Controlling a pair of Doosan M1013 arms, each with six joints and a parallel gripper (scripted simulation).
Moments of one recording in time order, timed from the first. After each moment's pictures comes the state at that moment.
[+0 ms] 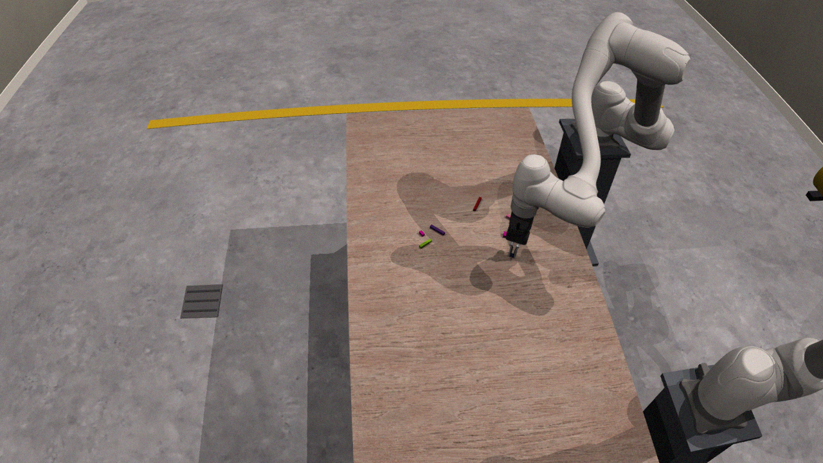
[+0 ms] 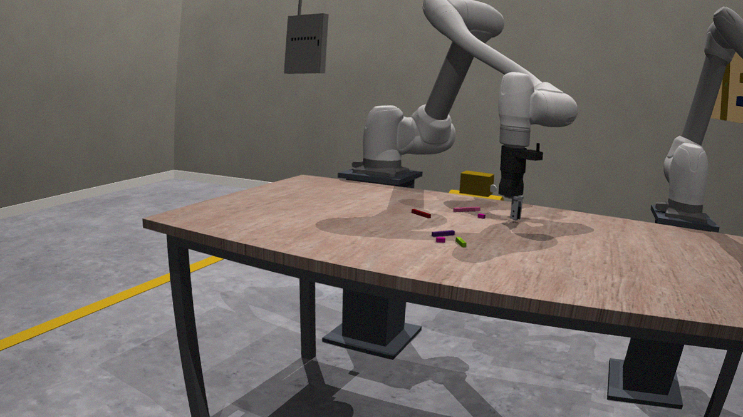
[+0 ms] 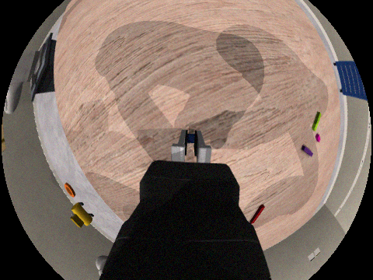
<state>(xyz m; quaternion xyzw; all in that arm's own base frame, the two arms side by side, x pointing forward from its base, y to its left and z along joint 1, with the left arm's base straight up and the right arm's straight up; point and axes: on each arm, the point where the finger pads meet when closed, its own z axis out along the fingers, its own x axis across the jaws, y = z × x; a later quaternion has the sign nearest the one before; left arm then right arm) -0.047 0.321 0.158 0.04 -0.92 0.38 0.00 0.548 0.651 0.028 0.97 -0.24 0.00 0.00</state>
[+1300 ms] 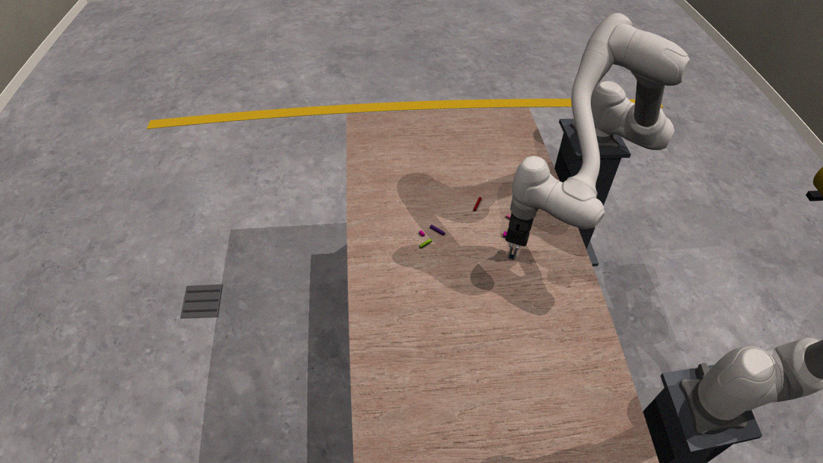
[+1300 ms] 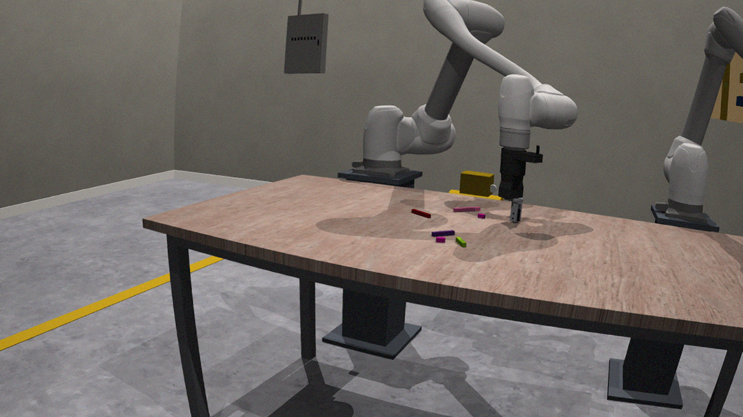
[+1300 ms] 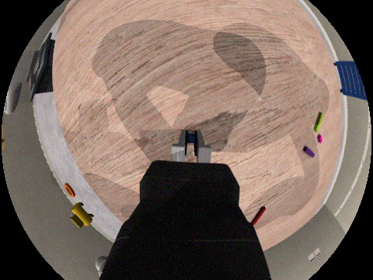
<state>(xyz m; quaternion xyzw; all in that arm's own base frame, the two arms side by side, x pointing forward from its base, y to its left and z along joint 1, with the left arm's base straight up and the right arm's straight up) -0.047 0.321 0.158 0.04 -0.92 0.38 0.00 0.548 0.651 0.021 0.97 -0.24 0.00 0.00</state>
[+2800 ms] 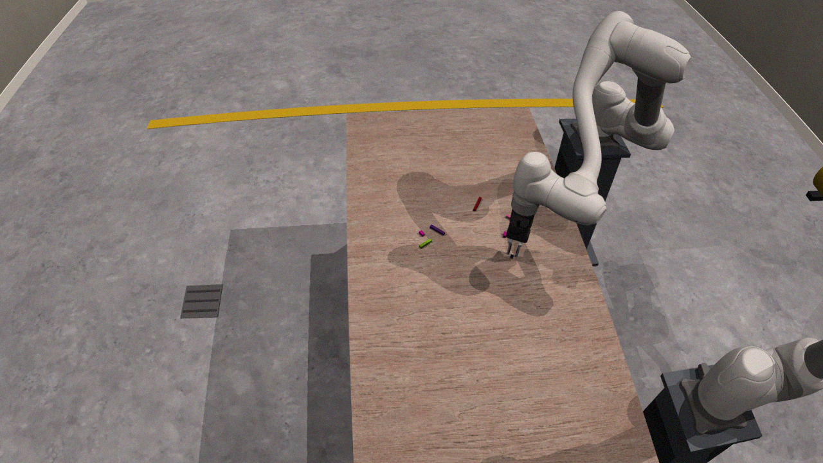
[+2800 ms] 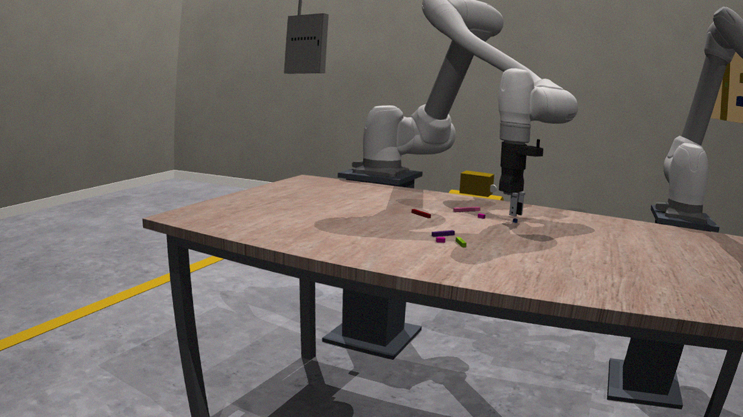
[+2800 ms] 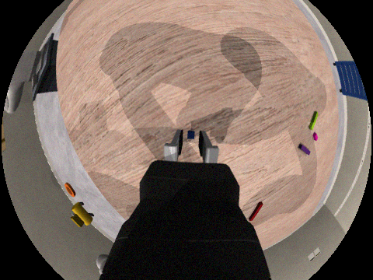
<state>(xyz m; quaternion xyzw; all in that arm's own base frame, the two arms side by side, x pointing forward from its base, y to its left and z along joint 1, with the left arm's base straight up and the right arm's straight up) -0.047 0.321 0.158 0.04 -0.92 0.38 0.00 0.548 0.651 0.038 0.97 -0.24 0.00 0.00</state>
